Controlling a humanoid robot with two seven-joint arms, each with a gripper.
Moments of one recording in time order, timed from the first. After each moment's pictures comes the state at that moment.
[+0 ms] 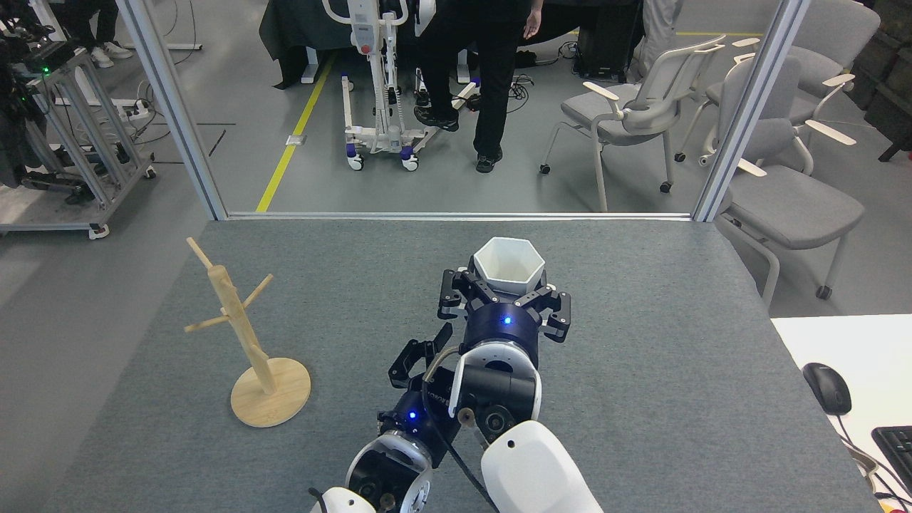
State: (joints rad) left arm -0.25 -0.07 -0.49 -1.52 -1.36 0.02 -0.07; right arm -0.48 0.22 0.57 -1.59 1.73 0.80 0.76
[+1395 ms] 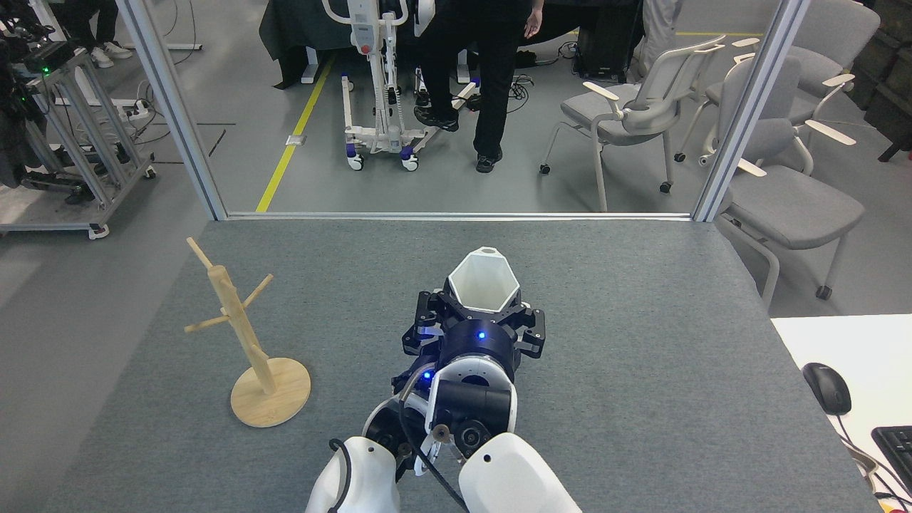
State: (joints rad) left arm -0.41 -0.10 -0.48 -1.31 -1.36 0.02 -0.08; right arm -0.48 0.22 0.64 -1.56 1.72 0.85 0.83
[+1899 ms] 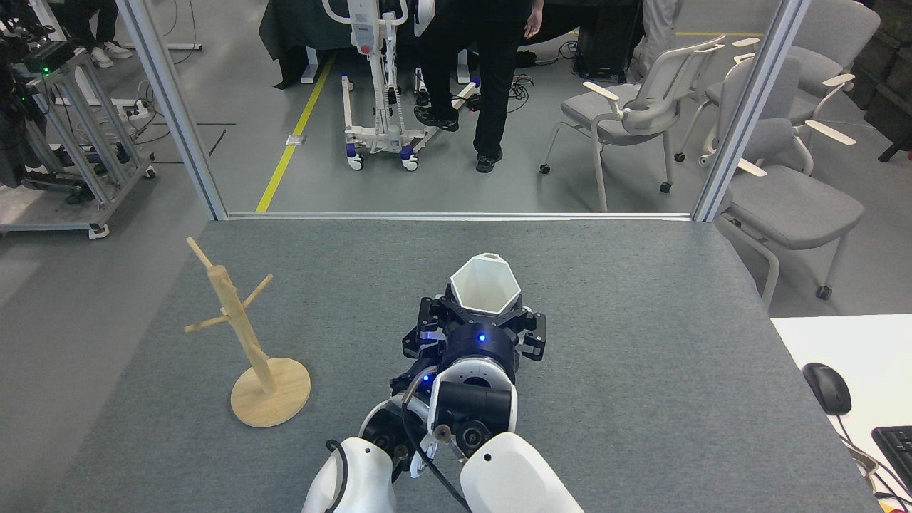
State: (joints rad) left arm -0.40 -0.09 -0.48 -1.32 -1.36 0.00 -0.12; right arm -0.48 0.21 0.64 -1.54 1.72 0.84 0.84
